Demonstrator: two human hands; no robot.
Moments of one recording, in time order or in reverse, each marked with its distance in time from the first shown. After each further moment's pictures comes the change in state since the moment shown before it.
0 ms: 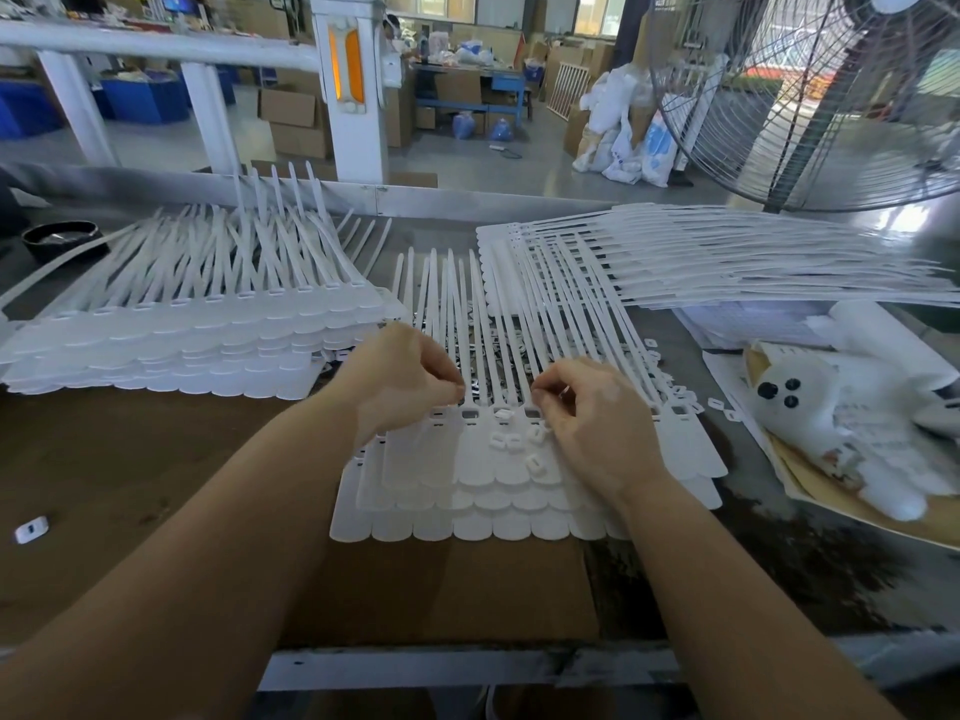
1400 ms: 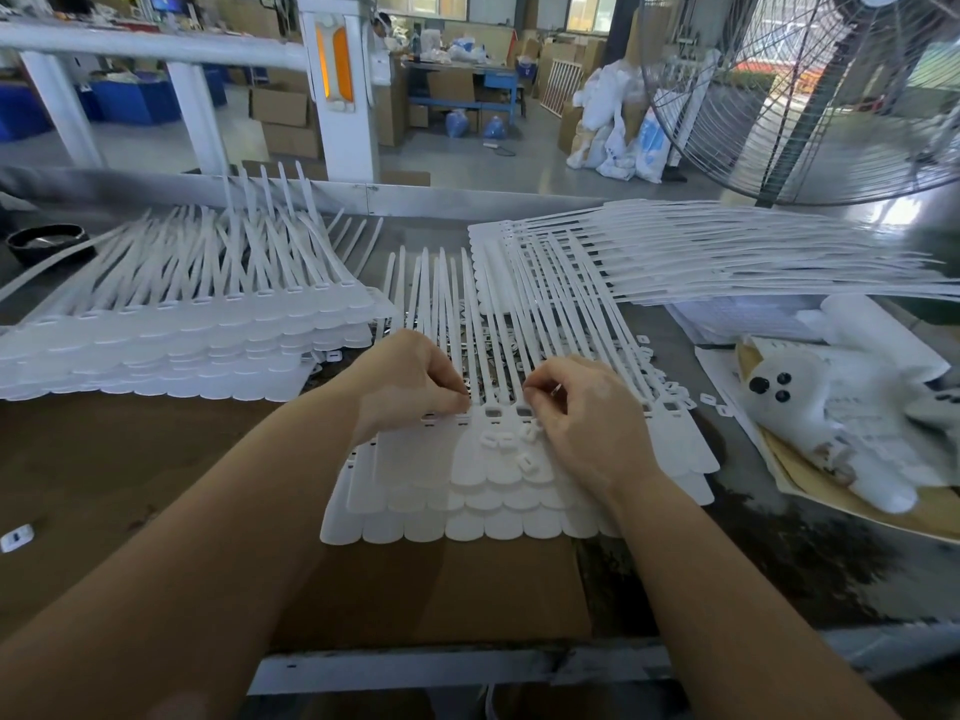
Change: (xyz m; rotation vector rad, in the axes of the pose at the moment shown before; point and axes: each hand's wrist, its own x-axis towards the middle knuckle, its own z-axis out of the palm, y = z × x) left_hand 0.006 0.004 0.005 0.031 -0.124 0.019; right_hand -0.001 0.000 -0.001 -0.003 -0.002 0.010
